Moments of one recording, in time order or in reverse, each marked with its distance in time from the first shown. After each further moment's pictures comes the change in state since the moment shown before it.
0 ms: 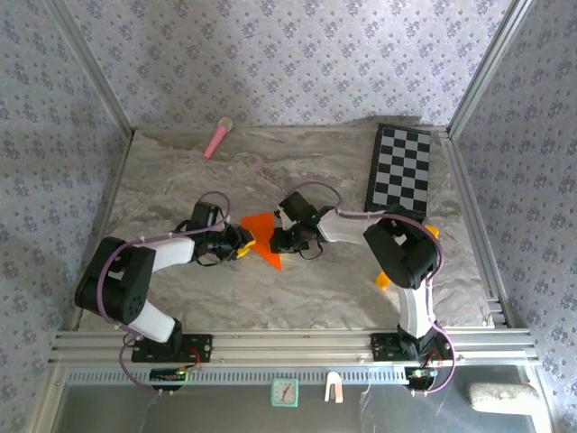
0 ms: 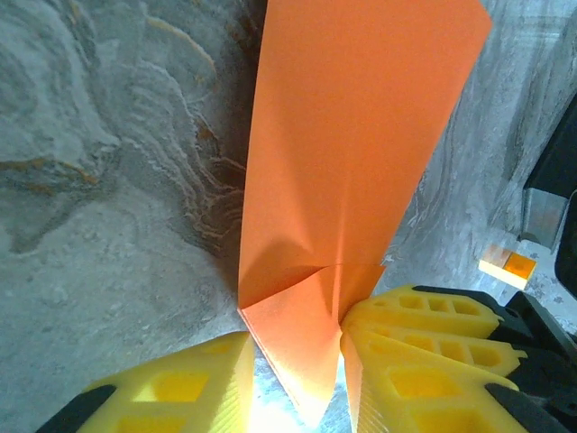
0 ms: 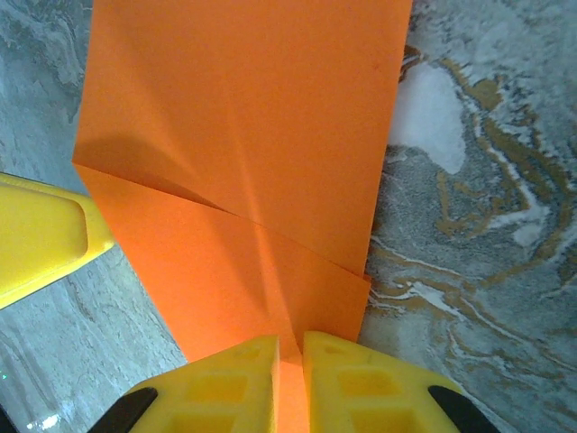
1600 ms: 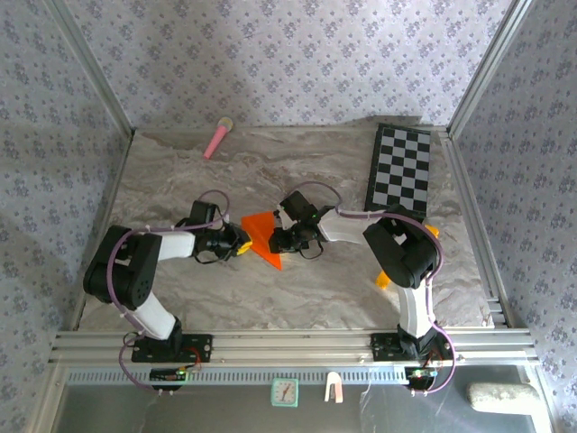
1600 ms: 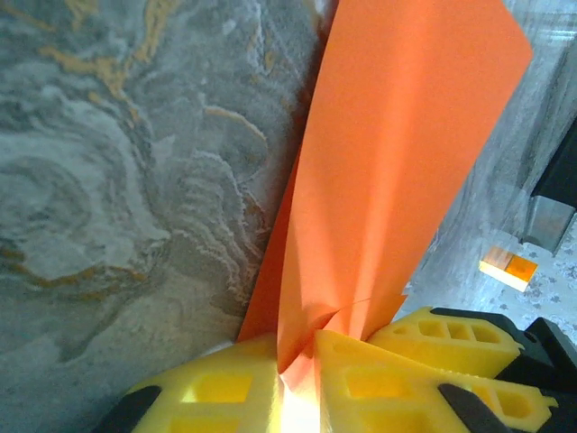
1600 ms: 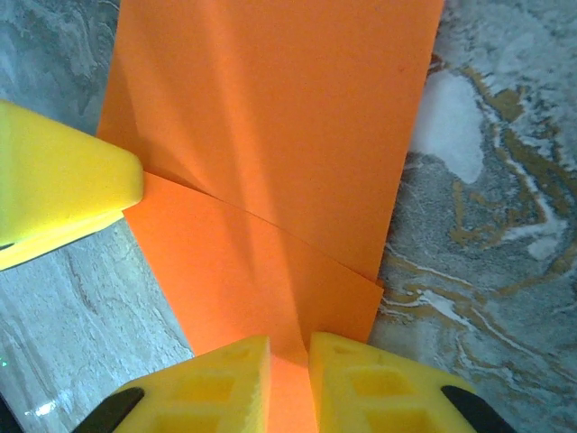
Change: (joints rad) left arm 0.048 0.103 0.030 0.036 0.064 0.040; right arm -0.006 0.005 -0.001 0.010 -0.023 -0.046
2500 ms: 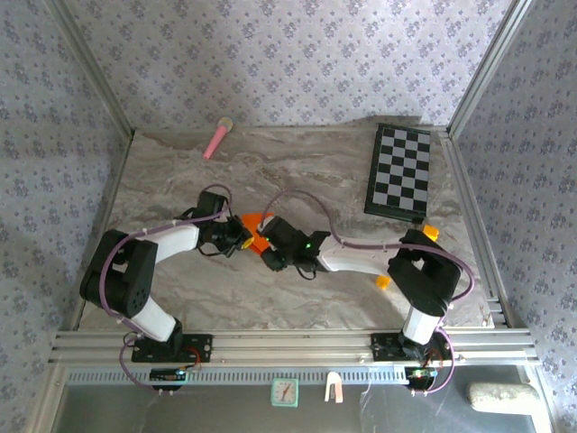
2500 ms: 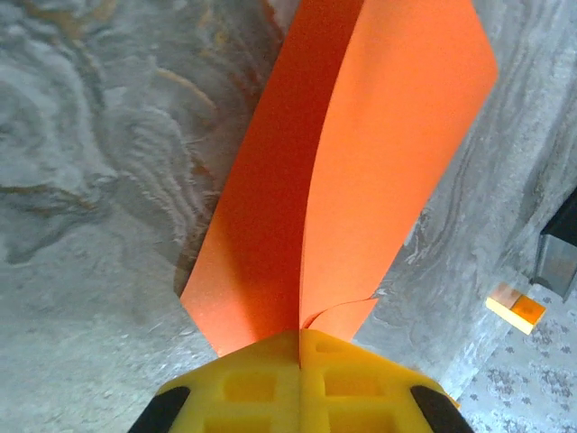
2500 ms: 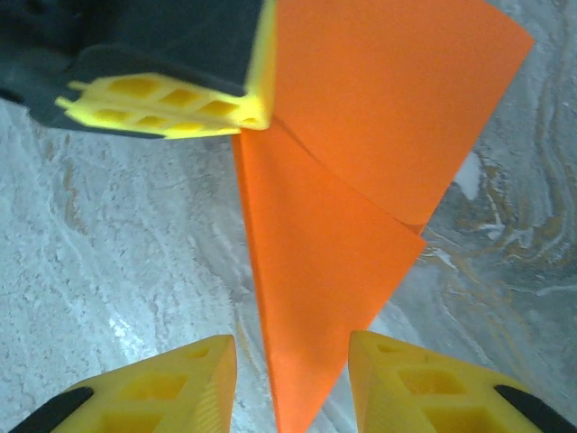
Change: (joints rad) left arm -0.070 -0.055 0.125 -0.241 -0.137 -0.126; right arm 0.270 -0.216 -0.115 0.018 0.549 -0.285
